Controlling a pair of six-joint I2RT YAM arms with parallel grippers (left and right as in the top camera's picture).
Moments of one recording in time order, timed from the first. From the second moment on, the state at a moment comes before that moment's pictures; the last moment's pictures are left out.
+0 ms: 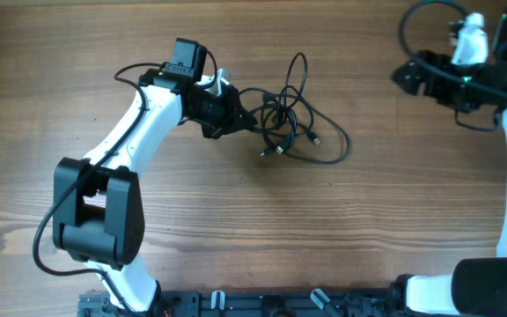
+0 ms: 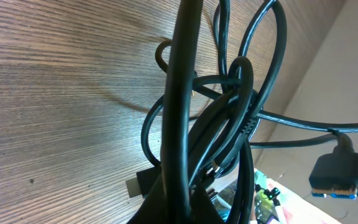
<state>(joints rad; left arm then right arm) -0.25 1.89 1.40 -0.77 0.74 -0.65 -0.18 1.58 1.66 -1.17 -0.50 0.04</state>
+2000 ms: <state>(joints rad) -0.25 1.90 1.38 -0.36 0.98 -0.55 0.29 1.63 1.63 -0.74 -0.45 0.56</state>
